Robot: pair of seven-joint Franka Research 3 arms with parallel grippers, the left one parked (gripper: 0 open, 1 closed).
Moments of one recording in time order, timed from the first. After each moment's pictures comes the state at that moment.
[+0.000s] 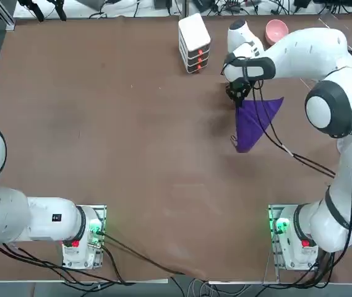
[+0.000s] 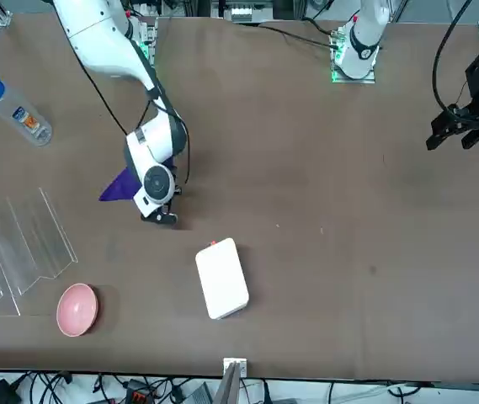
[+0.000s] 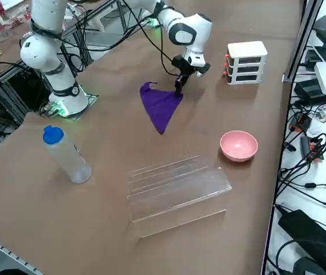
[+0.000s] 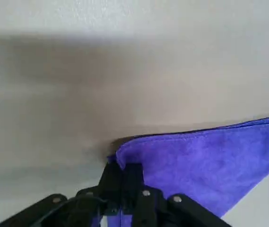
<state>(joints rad) 0.40 0.61 0.06 -1.77 -0.14 2.02 0.62</state>
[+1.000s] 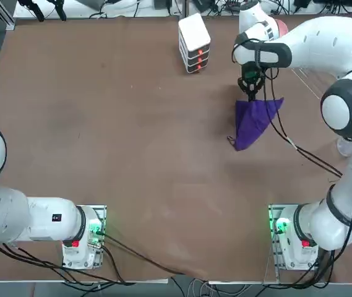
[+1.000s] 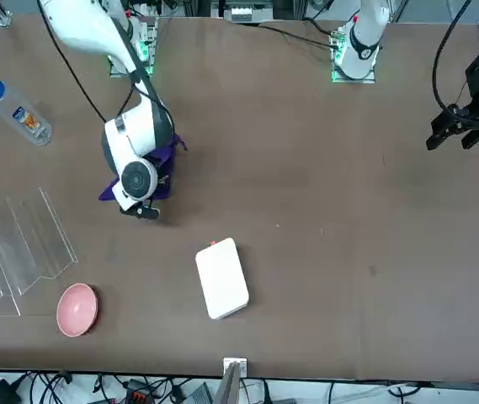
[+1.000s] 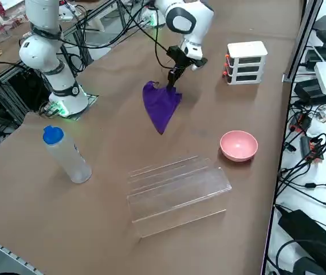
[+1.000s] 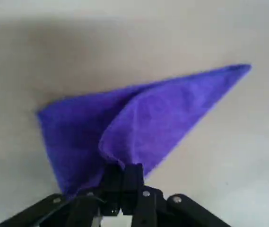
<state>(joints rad) 0.33 0.49 0.06 -1.79 -0.14 1.76 0.58</state>
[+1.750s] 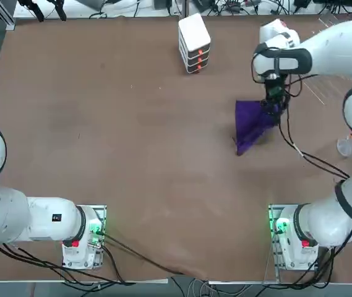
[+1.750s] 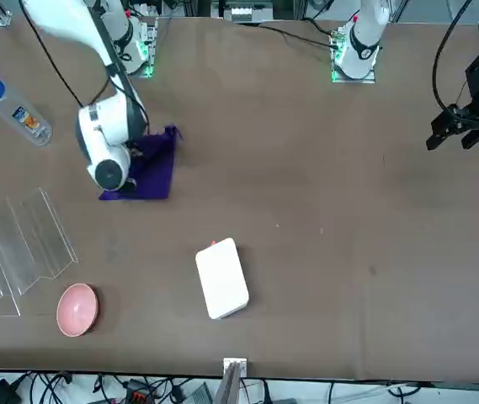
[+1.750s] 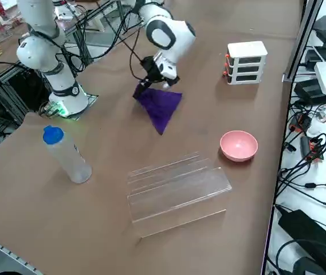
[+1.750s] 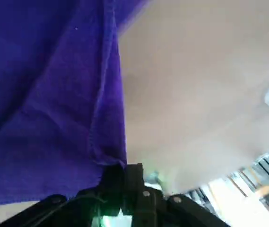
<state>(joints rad) 0.19 0.33 0.05 -2.08 -0.19 1.61 0.39</state>
